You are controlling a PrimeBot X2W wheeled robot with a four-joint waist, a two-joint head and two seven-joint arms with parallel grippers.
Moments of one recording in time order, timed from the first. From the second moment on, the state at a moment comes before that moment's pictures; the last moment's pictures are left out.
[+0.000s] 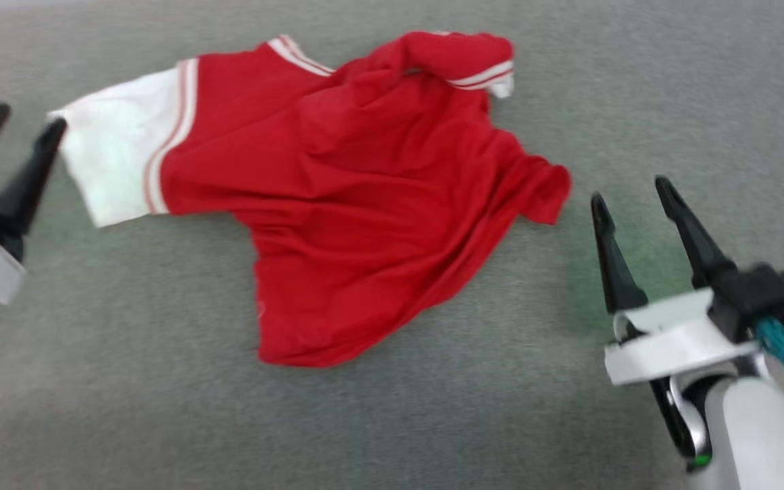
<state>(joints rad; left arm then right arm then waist) -0.91 1.10 -0.94 0.30 -1.29 -0.13 -0.24 -0.28 -0.05 0.10 0.01 0.04 0.13 -0.16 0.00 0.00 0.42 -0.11</state>
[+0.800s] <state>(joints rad) -0.24 0.63 -0.14 -0.04 -0.70 -0.13 -0.26 -0.76 -0.21 0.13 0.21 0.00 0.13 0.56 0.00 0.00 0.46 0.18</state>
